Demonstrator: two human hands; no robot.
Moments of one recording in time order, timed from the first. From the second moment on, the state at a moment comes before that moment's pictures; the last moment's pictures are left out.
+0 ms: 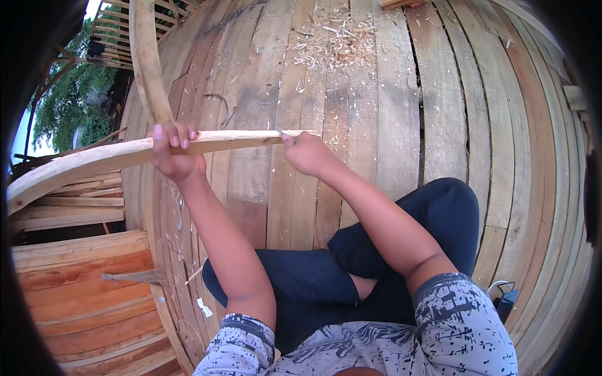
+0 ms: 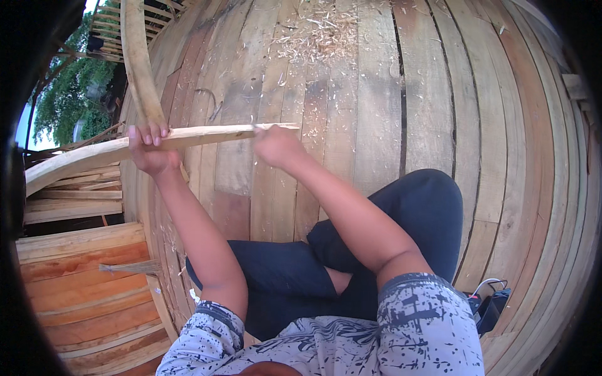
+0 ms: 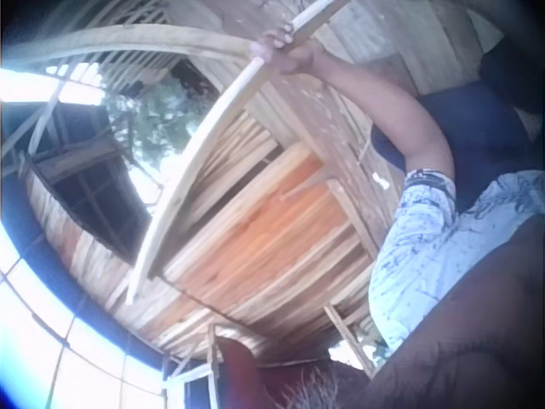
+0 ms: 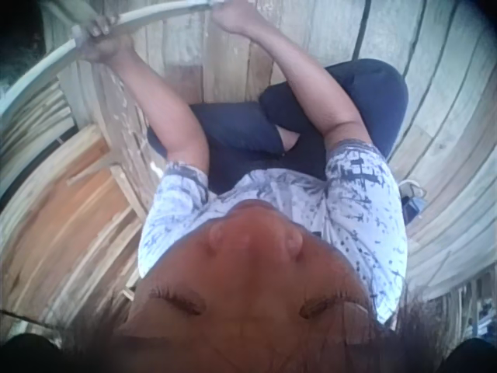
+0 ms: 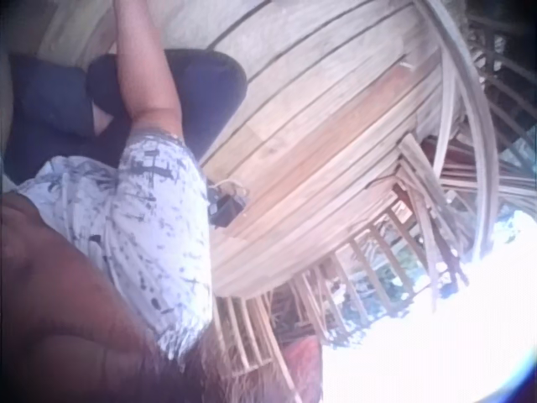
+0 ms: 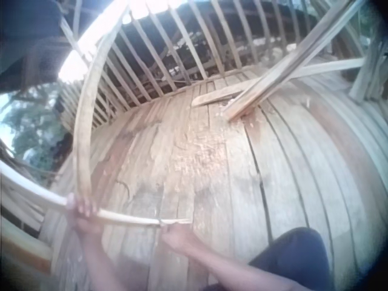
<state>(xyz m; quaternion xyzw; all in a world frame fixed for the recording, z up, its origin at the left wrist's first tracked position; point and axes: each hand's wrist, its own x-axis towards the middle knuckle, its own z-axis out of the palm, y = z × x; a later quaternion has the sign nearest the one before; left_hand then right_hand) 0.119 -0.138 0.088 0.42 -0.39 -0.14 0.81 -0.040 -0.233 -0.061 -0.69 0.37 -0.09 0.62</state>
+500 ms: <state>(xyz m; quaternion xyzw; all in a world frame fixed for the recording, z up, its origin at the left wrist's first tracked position) 0.102 -0.123 0.085 0.47 -0.38 -0.08 0.80 -0.044 -0.218 -0.036 -0.77 0.31 -0.11 0.55</state>
